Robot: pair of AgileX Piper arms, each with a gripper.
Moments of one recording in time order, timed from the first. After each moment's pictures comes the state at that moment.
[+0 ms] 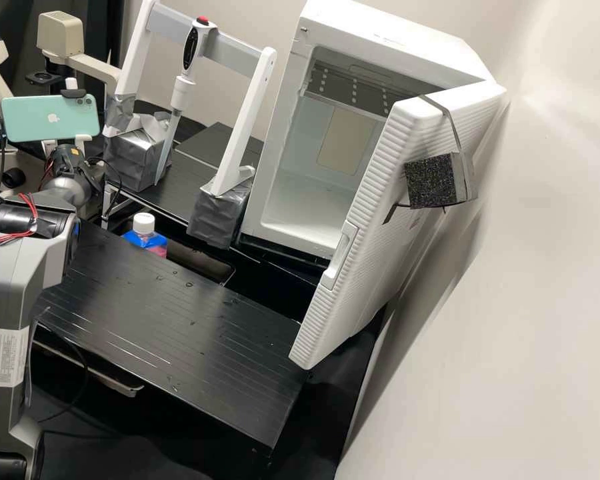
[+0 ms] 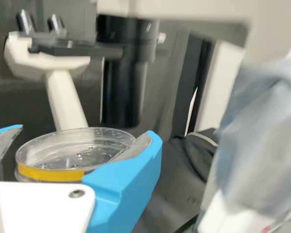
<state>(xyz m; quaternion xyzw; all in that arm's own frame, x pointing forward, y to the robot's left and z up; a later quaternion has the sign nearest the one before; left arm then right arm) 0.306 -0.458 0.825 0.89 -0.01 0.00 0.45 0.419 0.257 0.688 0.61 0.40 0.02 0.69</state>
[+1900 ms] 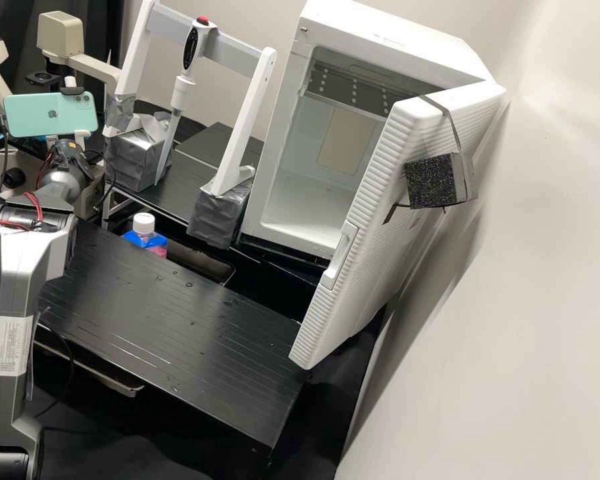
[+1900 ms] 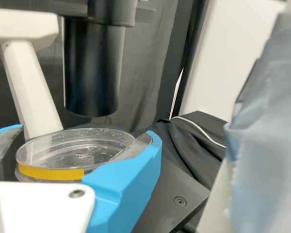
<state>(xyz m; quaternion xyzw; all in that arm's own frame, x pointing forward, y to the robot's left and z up) 0.306 -0.458 0.825 0.89 -0.01 0.00 0.45 0.452 0.272 0.660 0.60 0.36 -0.01 0.71</state>
